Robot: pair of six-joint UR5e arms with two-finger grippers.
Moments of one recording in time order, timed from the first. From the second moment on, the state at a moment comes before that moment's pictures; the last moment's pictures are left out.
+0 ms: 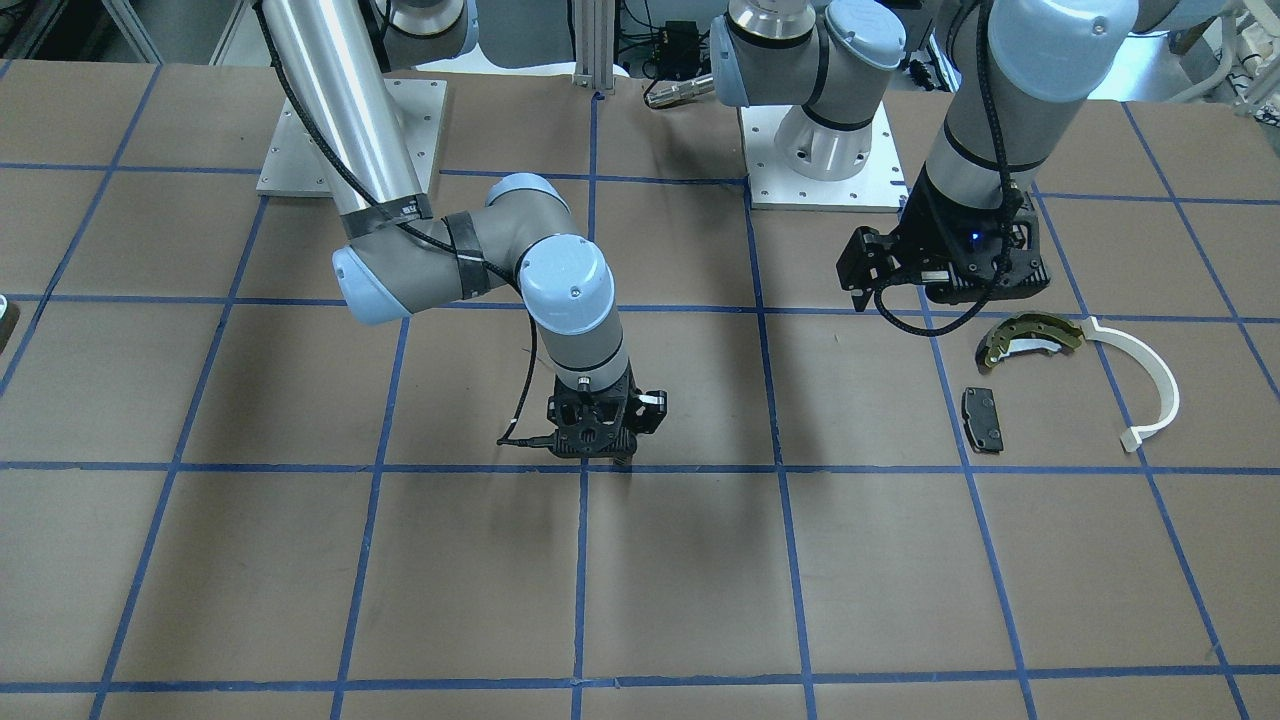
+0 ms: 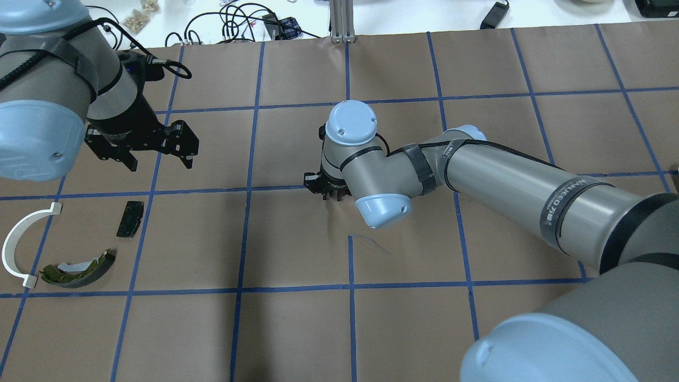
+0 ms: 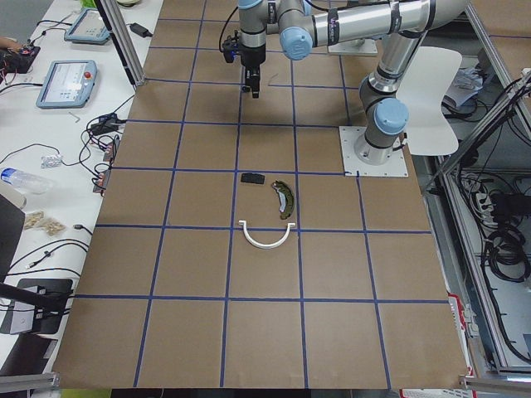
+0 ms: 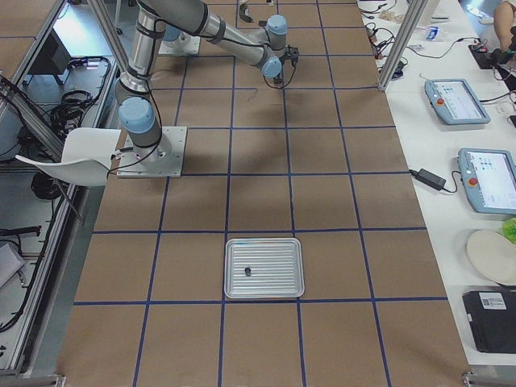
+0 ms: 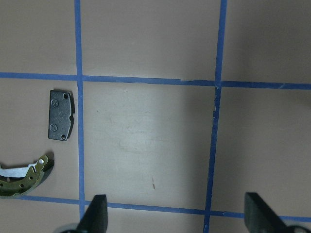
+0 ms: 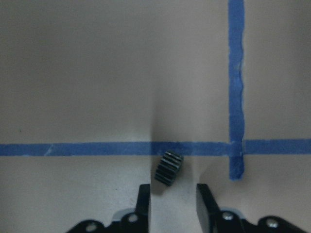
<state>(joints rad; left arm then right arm) -1.48 -1.54 -1.77 -1.40 1.65 0.04 1.97 -1.05 1.76 -2.42 -1.43 0.46</state>
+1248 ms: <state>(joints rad) -1.72 -1.76 -1.77 -1.17 1.54 -0.06 0.94 -1.33 1.68 -1.87 -1.49 -0.75</state>
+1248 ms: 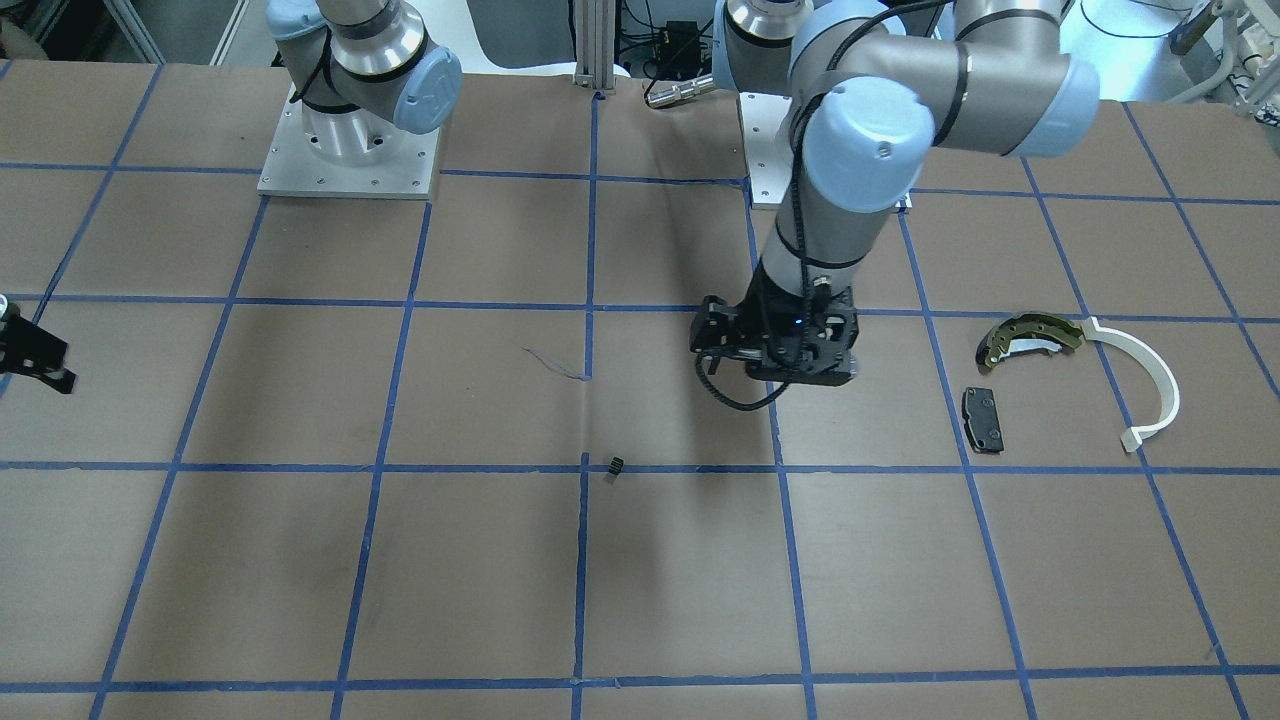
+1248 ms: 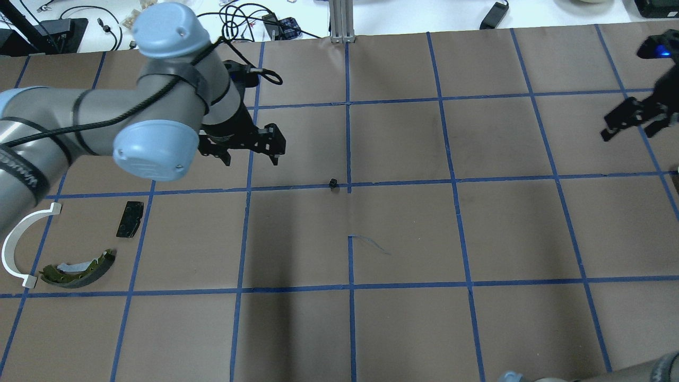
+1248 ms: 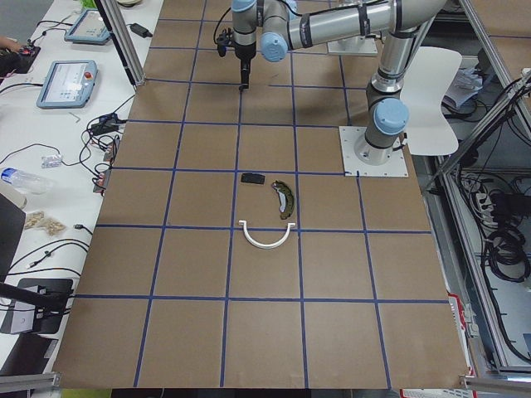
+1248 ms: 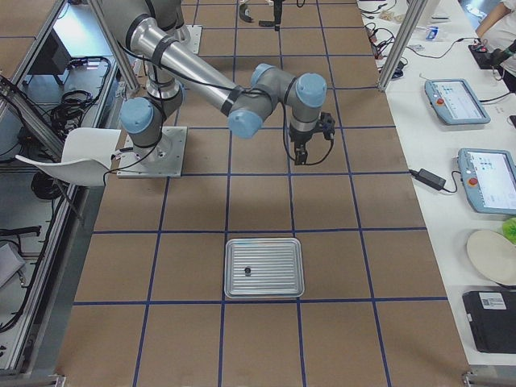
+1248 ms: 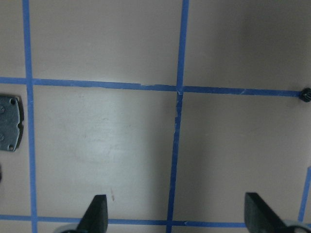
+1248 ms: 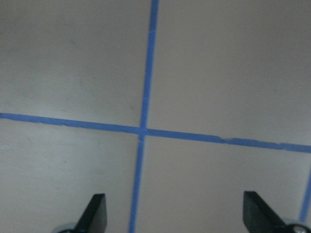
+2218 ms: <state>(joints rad) -1.89 -2.06 -1.75 -0.82 1.54 -0.07 0.50 -1.07 1.67 -2.18 -1.56 -1.33</state>
